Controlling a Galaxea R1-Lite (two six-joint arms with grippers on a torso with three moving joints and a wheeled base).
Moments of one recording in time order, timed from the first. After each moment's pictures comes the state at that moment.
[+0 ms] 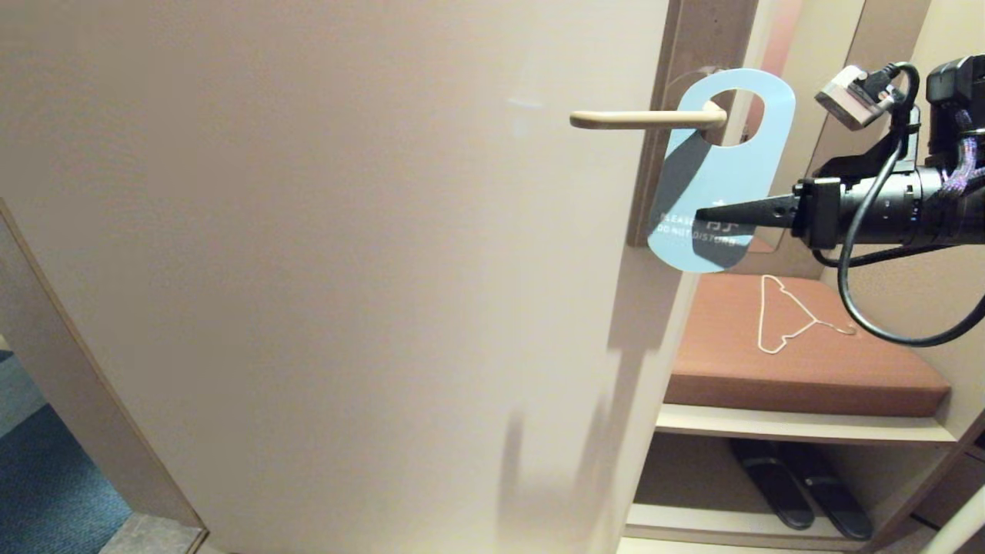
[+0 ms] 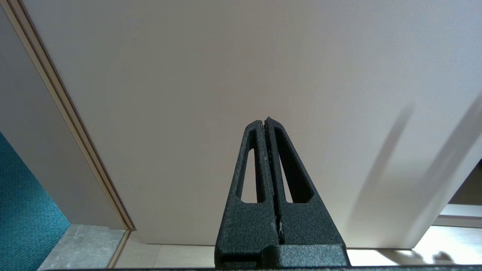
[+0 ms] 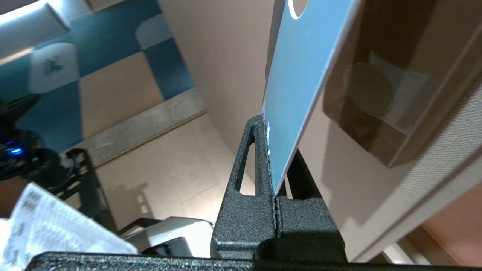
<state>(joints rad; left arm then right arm) -0.01 0.00 0.00 -0.01 0.00 0.00 0.08 1.67 -1.37 0.11 0.88 -0.07</state>
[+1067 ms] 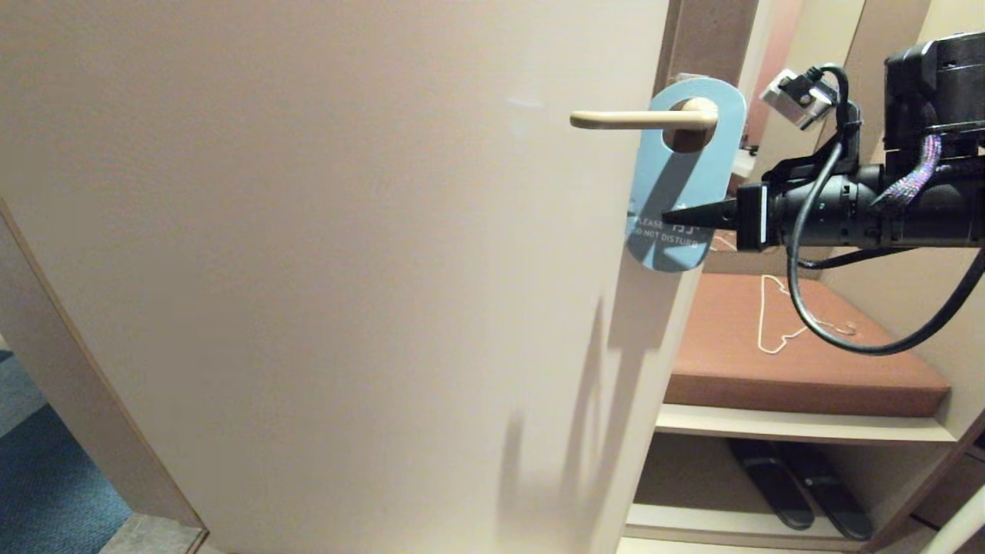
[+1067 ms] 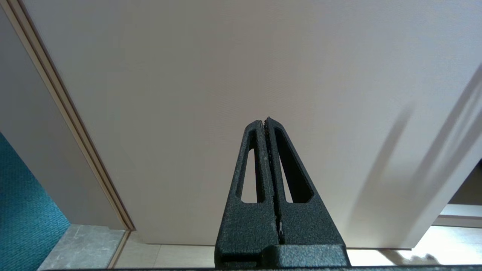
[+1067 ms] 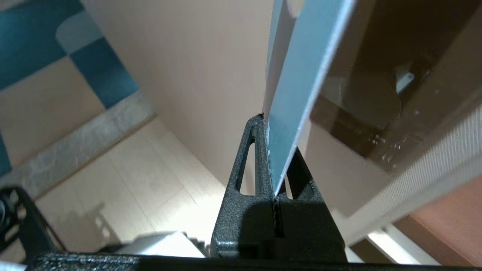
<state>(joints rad) -0.01 0.00 0.00 -0.01 0.00 0.00 0.26 1.65 -1.36 0.08 0.46 0.01</state>
